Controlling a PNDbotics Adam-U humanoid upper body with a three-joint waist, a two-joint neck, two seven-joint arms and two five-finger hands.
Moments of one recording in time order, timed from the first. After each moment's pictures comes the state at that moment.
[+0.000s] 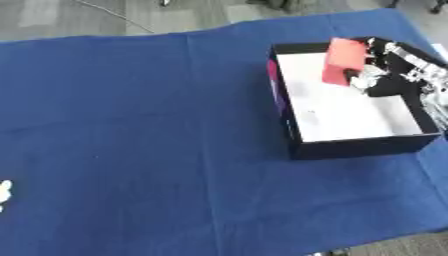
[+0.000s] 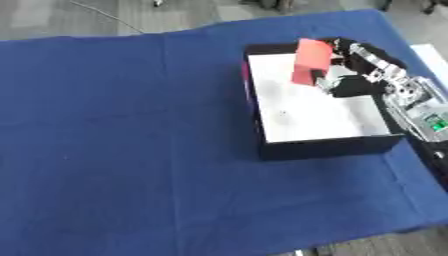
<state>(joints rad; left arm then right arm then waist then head) -0.53 0.52 -0.07 -1.65 -0.14 -0.10 0.17 -0.33 -0.90 -0.09 -1.42 -0.09 -0.11 0.22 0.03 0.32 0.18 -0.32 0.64</state>
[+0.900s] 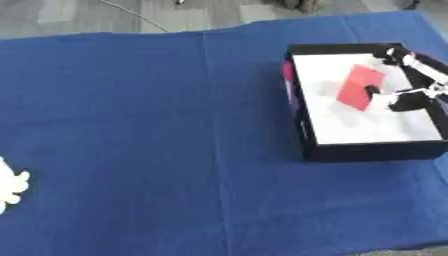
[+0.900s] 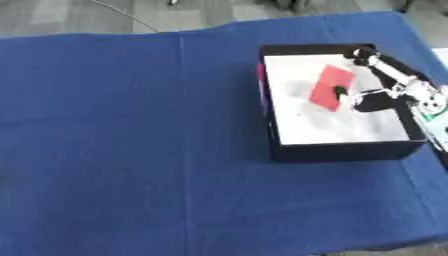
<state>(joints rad) -0.52 0.54 -0.04 -1.66 -0.14 -0.08 0.20 -0.36 -0.88 -0.15 -1.43 0.00 -0.25 0.21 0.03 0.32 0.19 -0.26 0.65</state>
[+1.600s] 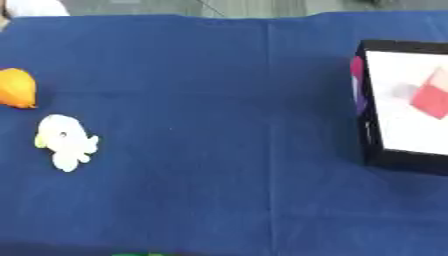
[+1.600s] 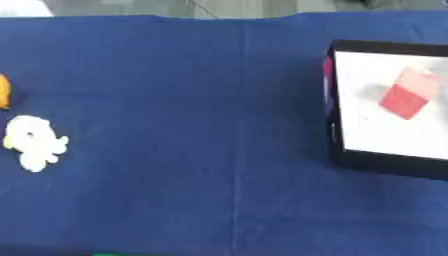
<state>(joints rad) -0.63 0.76 0.01 -1.43 -0.10 -0.04 -0.17 -0.41 -0.88 -0.18 -1.71 -0.46 -0.11 0.13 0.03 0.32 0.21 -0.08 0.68</state>
